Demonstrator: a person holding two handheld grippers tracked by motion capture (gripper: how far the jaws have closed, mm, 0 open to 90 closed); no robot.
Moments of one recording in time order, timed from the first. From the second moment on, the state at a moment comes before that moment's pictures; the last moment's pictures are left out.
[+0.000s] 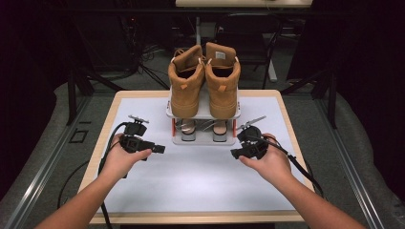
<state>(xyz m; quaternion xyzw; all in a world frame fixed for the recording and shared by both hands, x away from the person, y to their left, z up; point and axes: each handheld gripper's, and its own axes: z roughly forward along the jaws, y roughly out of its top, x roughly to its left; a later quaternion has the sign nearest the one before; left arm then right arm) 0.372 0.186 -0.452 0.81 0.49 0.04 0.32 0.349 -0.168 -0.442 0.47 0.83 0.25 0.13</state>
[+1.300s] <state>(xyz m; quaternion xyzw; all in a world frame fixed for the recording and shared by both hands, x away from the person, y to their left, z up) 0.321 0.183 -0.542 0.81 0.43 0.12 0.38 0.304 -0.157 -0.524 0.45 0.81 0.28 0.25</state>
